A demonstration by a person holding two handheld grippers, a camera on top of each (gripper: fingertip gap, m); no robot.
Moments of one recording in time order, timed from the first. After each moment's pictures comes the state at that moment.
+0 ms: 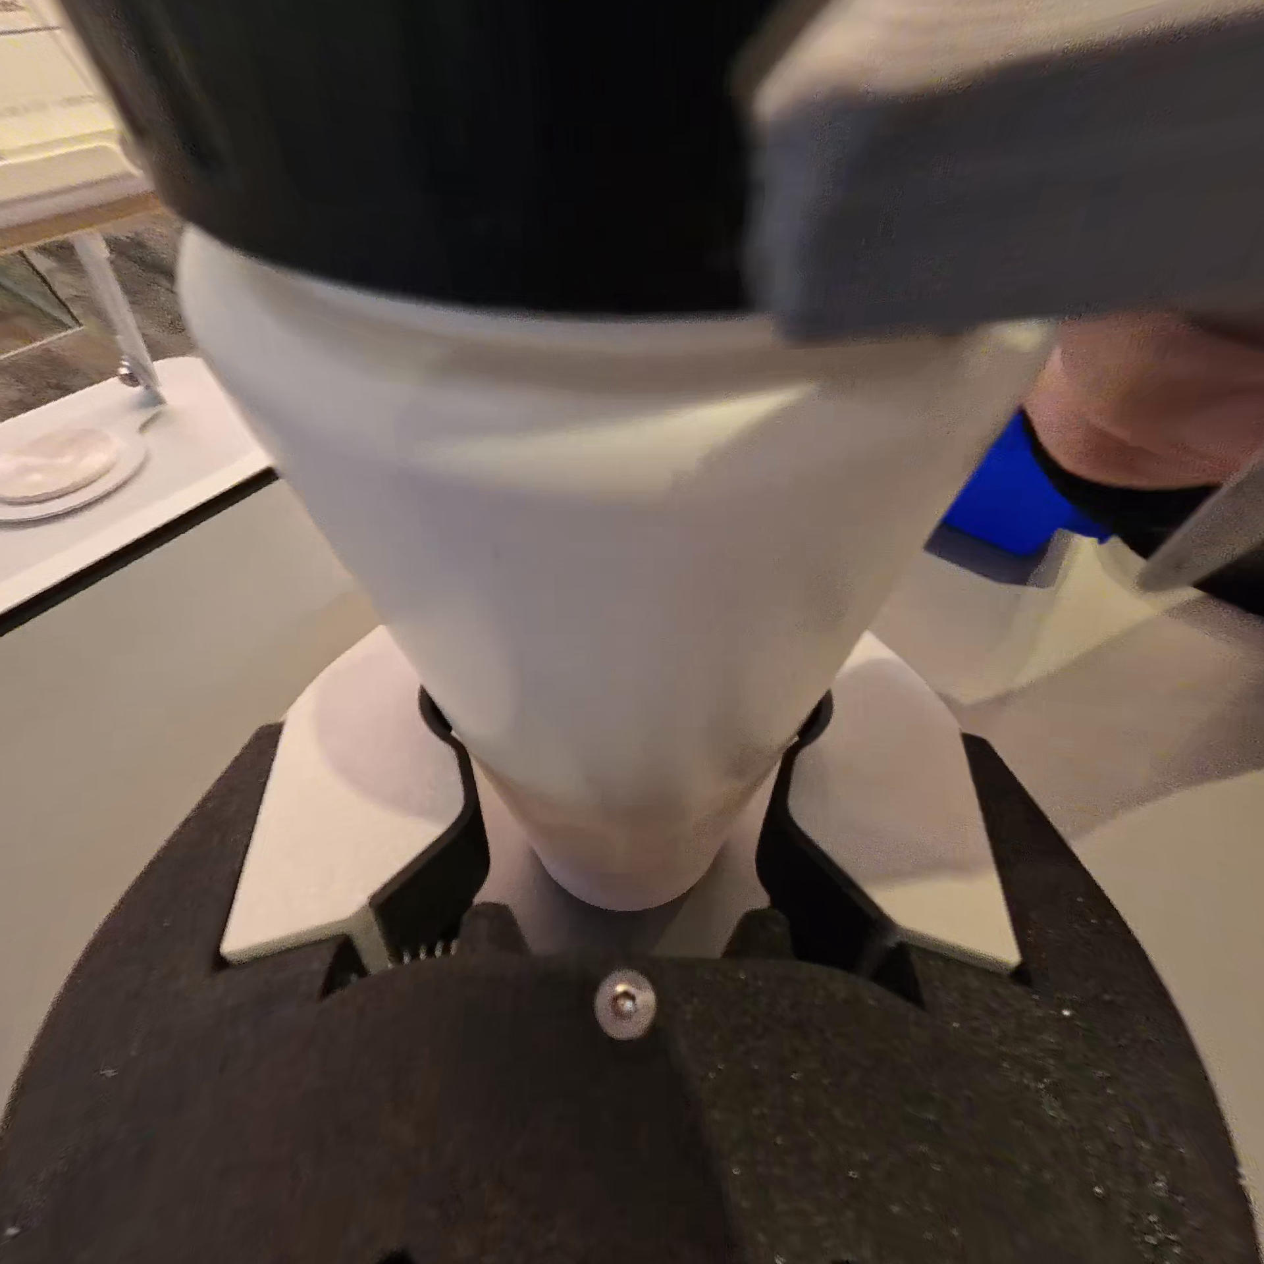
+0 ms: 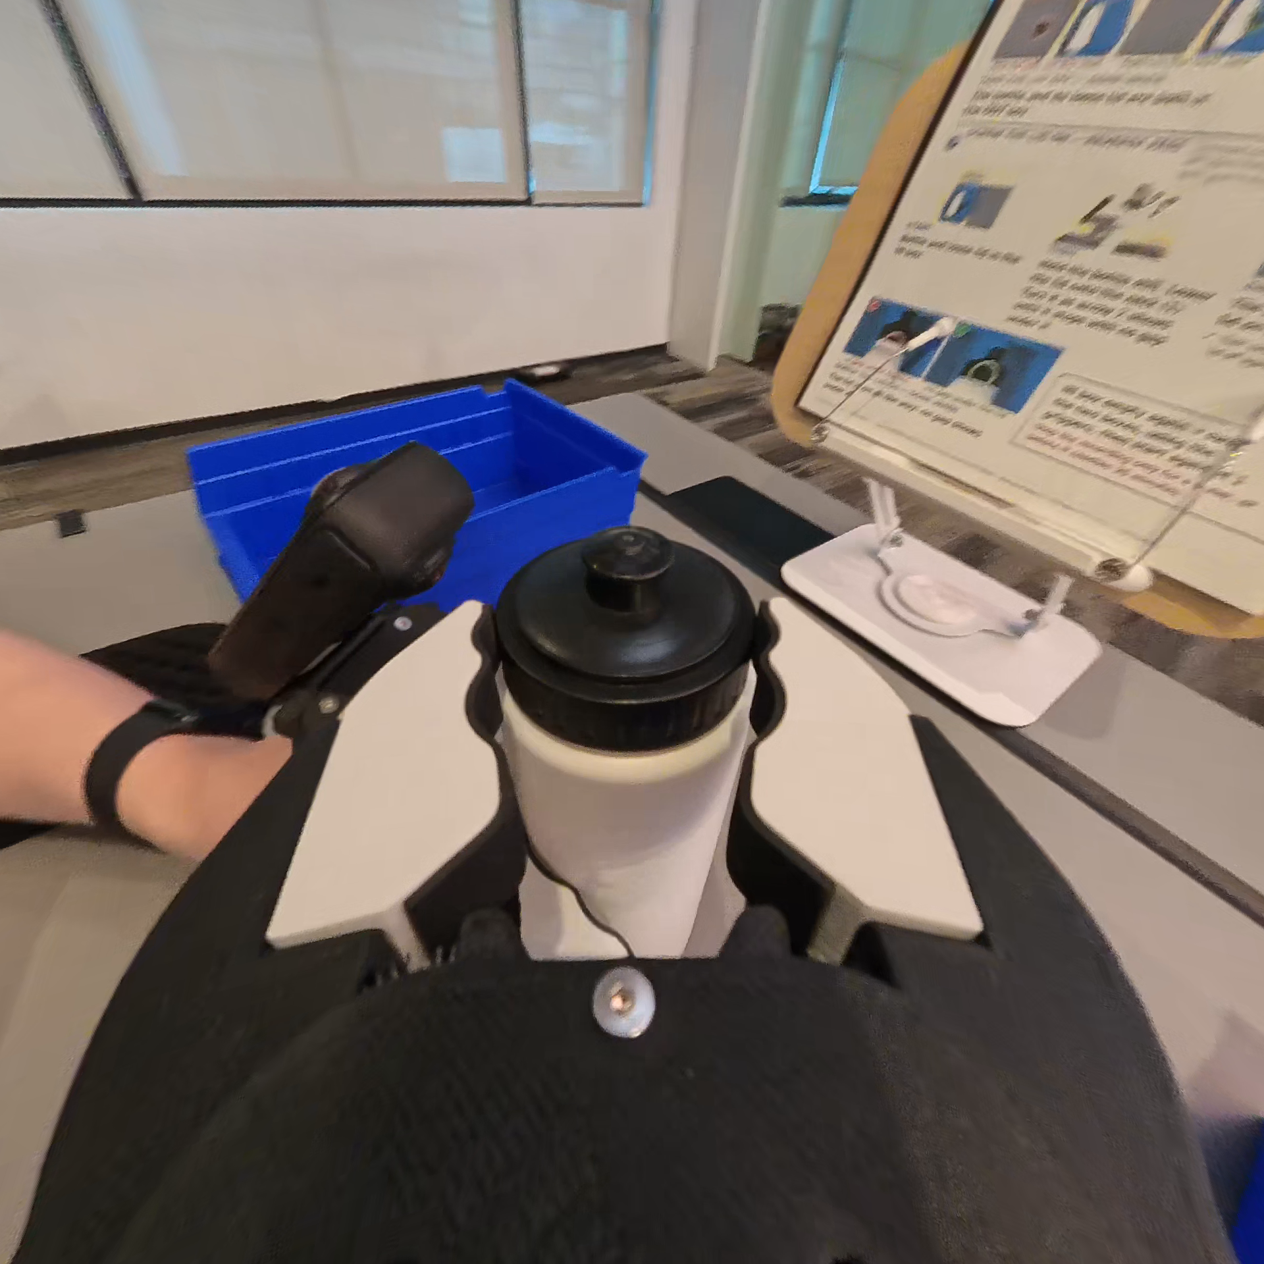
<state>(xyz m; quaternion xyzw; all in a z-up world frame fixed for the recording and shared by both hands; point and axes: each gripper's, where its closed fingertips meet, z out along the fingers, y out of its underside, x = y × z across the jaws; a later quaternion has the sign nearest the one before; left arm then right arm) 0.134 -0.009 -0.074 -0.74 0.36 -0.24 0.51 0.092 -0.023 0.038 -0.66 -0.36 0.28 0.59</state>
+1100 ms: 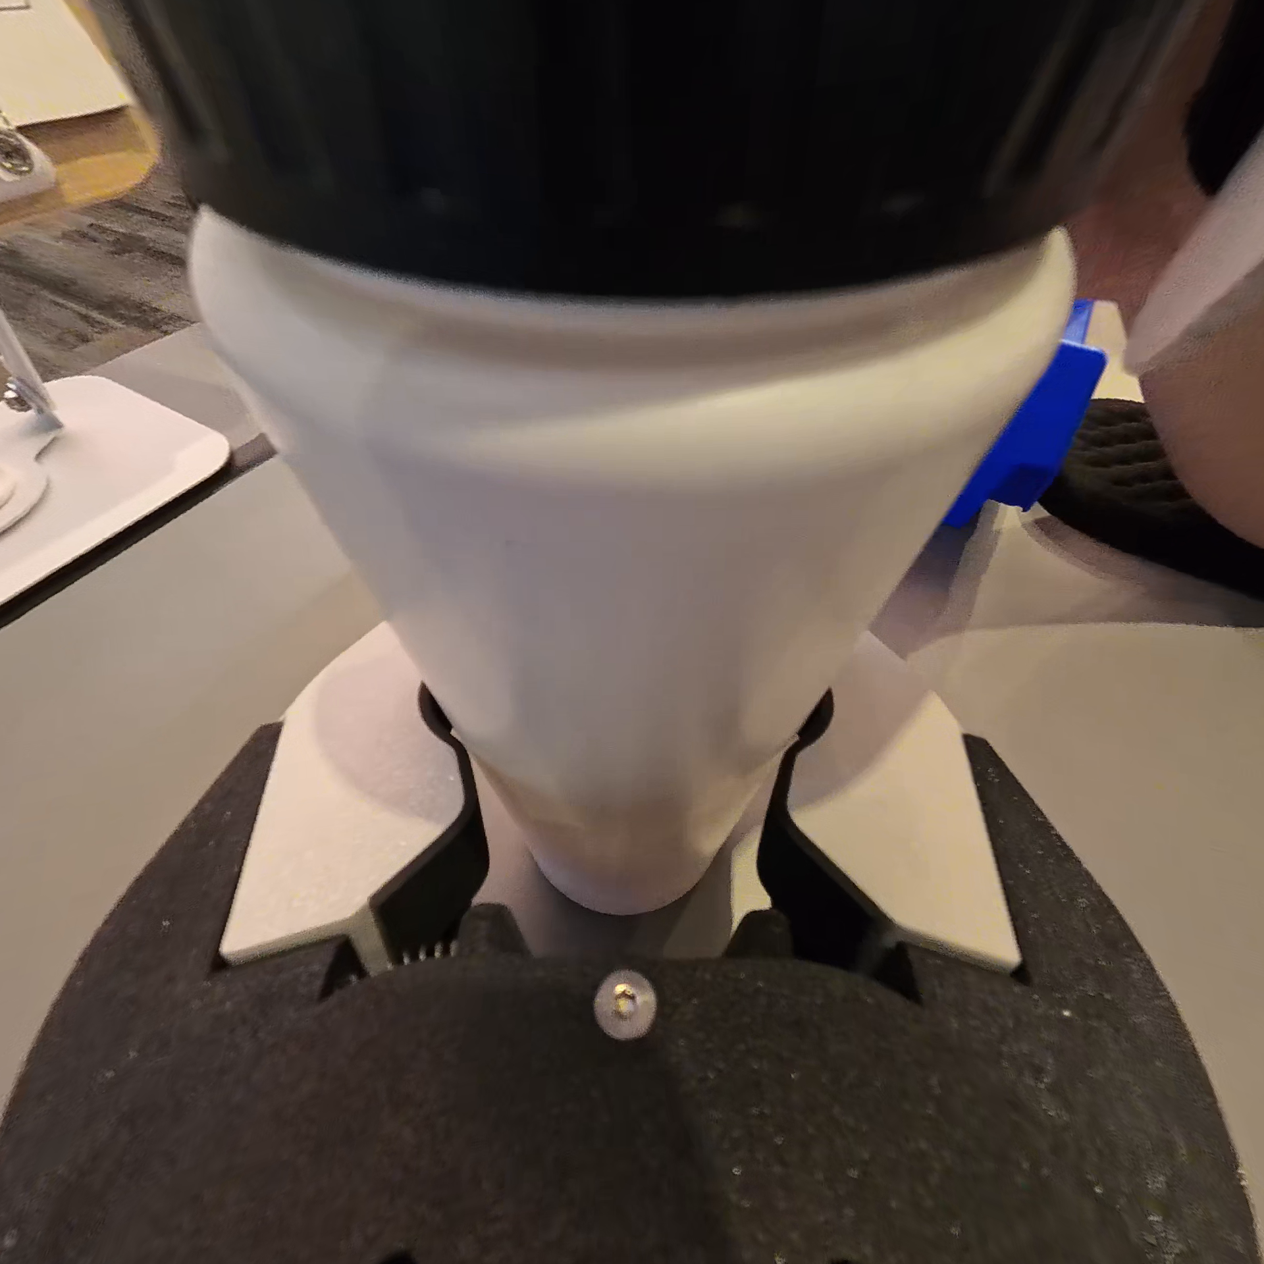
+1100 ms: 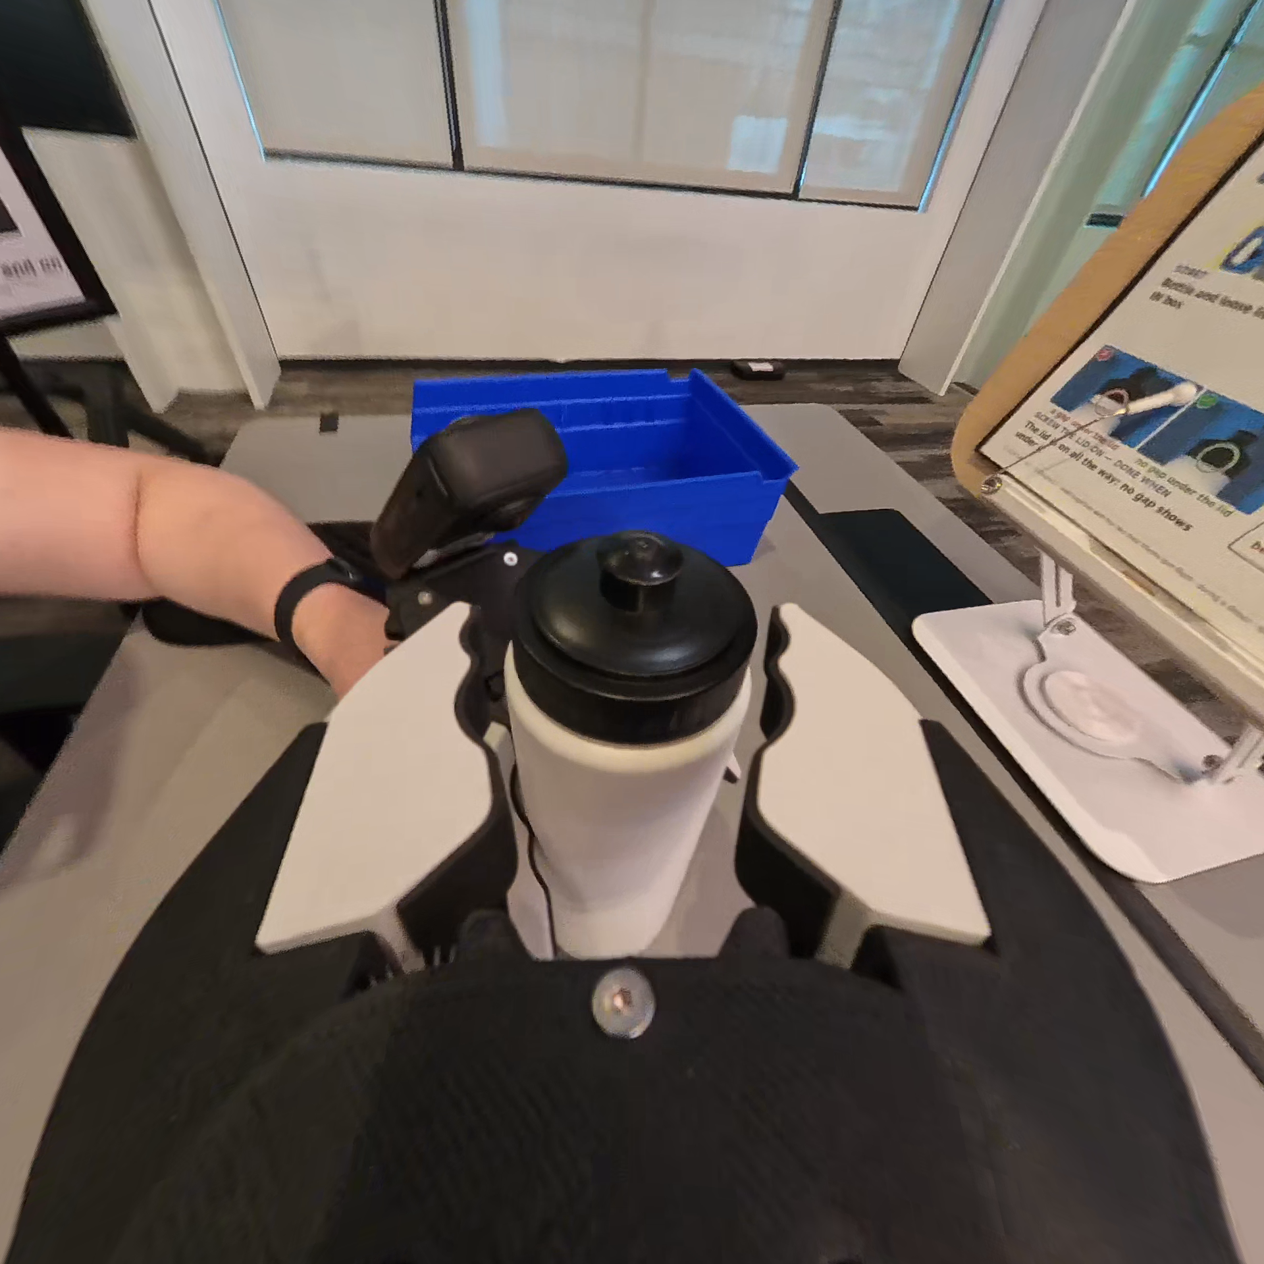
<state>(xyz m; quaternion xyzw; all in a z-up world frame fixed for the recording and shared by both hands) 0.141 -0.019 -0.075 -0.73 0.40 -0.27 0.49 0.100 -0.037 0.042 -0.58 -0.51 0.37 0.52</state>
